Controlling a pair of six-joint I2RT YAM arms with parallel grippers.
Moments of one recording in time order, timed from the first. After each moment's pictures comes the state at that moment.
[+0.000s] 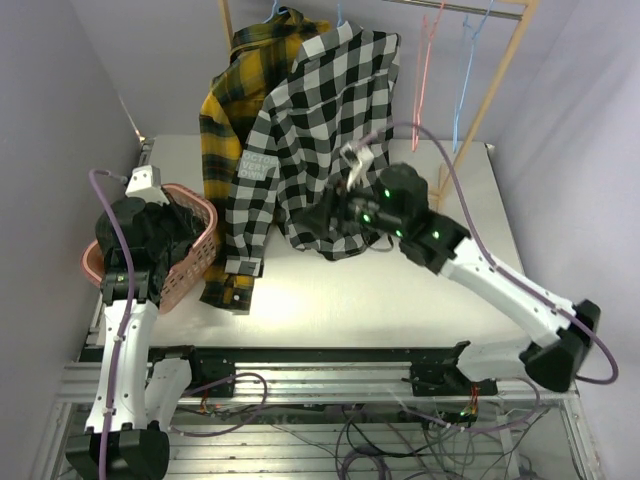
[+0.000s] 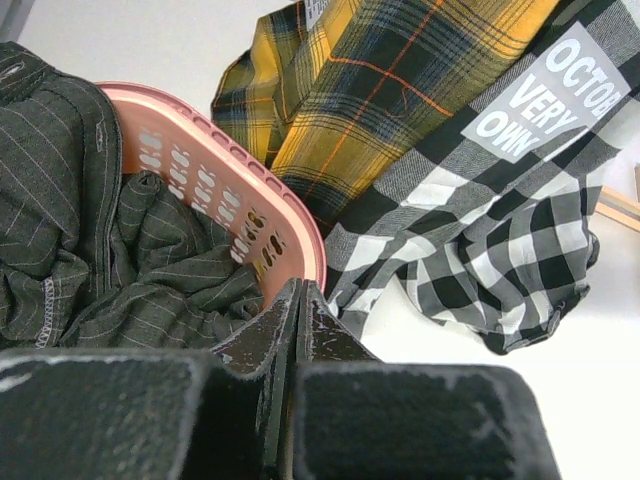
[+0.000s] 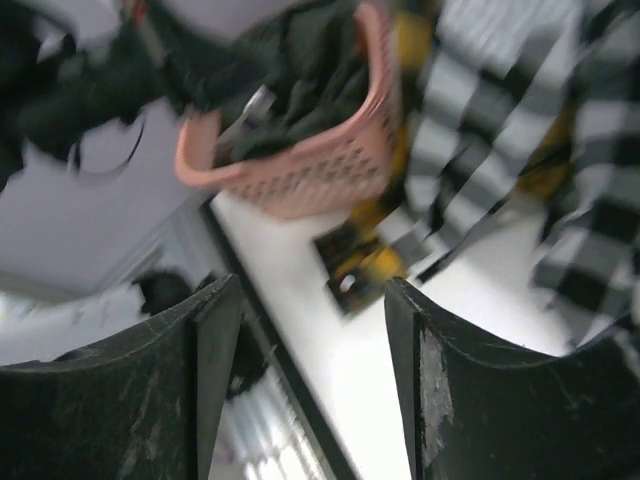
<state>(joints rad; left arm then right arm) 0.08 0.80 0.84 -0.35 0.16 -0.28 0.82 1.22 1.15 -0.12 -0.32 0.44</state>
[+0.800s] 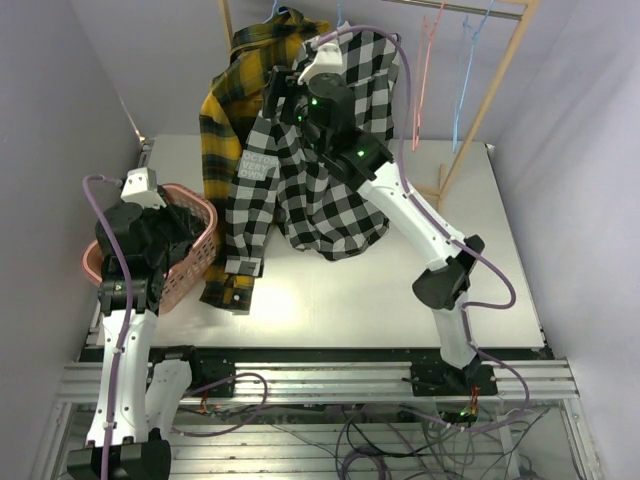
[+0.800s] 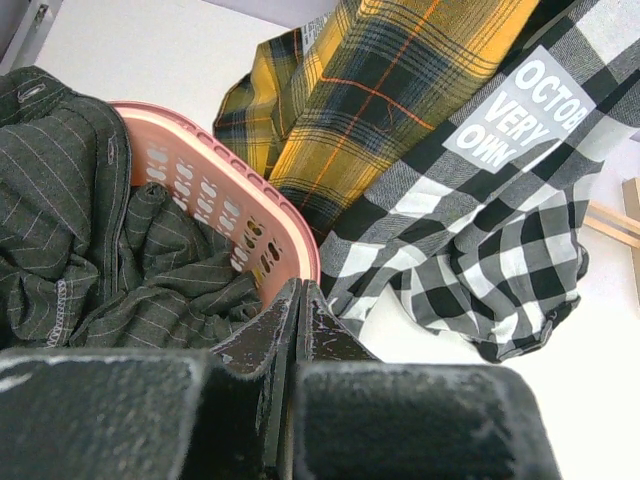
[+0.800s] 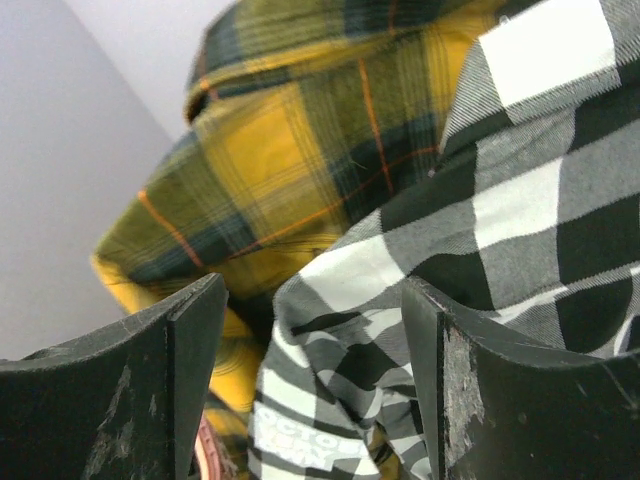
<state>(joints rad) 0.08 0.74 0.84 -0.35 0.15 -0.29 0.82 2.07 2.44 -0.32 0.39 0.29</state>
